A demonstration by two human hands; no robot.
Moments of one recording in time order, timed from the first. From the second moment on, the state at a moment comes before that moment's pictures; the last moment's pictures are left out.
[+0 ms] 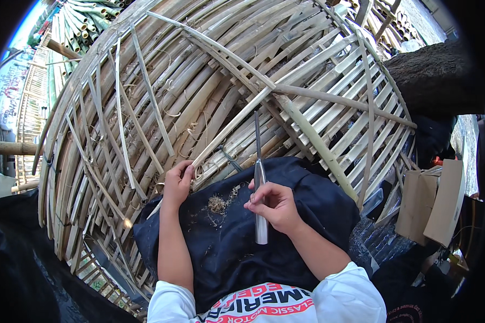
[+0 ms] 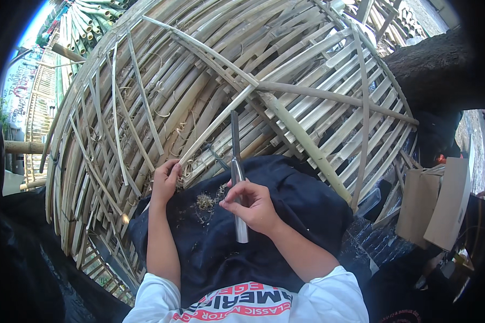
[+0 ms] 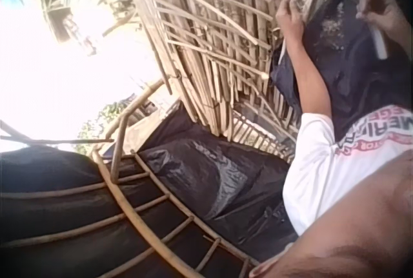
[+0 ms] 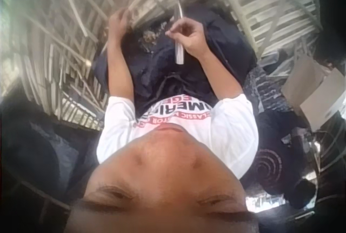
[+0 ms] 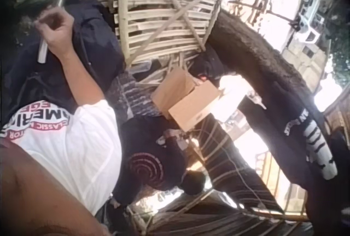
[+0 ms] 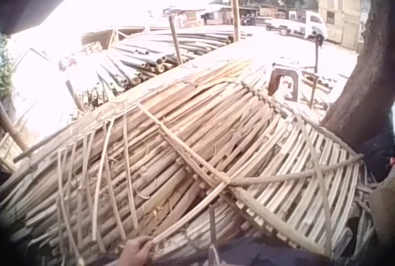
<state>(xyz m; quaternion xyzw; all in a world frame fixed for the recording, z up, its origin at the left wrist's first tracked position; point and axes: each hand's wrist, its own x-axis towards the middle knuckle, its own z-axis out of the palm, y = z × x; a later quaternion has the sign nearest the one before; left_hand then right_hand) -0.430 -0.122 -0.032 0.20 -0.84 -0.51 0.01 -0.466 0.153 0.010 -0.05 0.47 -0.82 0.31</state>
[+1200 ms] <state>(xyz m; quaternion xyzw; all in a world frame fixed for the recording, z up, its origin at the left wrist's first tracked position) -0.443 -0.112 -0.036 0.16 -0.94 -0.28 0.11 -0.462 0.155 0.010 -0.08 0.44 -0.83 0.33</state>
